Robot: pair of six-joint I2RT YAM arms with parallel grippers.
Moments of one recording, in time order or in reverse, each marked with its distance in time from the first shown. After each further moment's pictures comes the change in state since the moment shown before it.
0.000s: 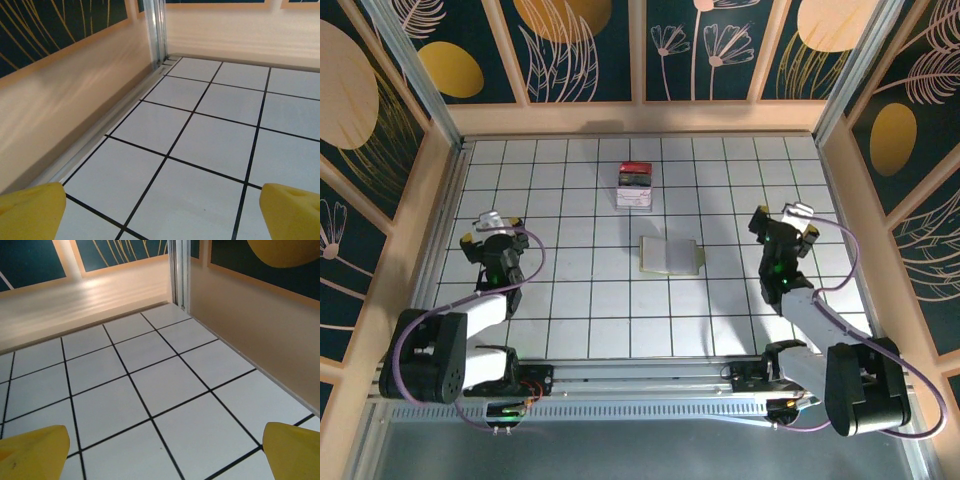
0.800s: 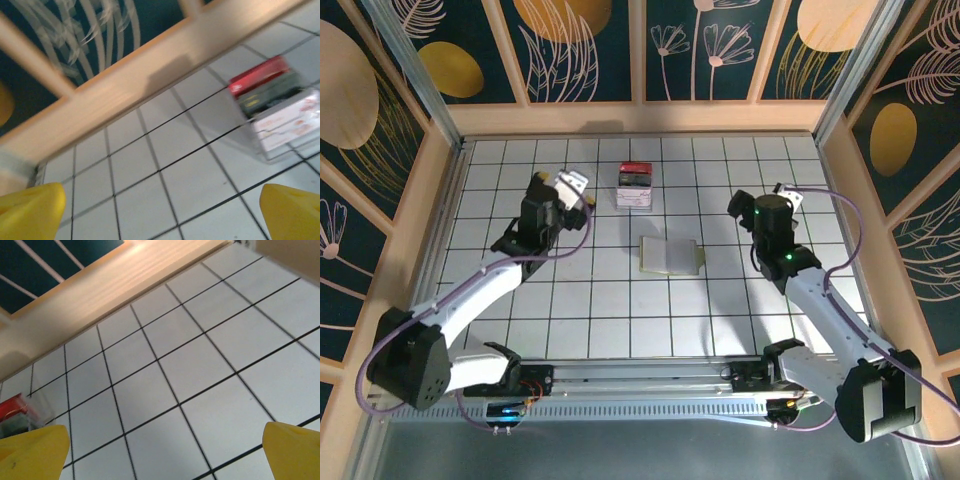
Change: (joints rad) left arm -0.376 -0.065 0.507 -0.649 0.208 0.381; right arm 0.133 -0.027 0.380 -0.622 -0.134 0.377
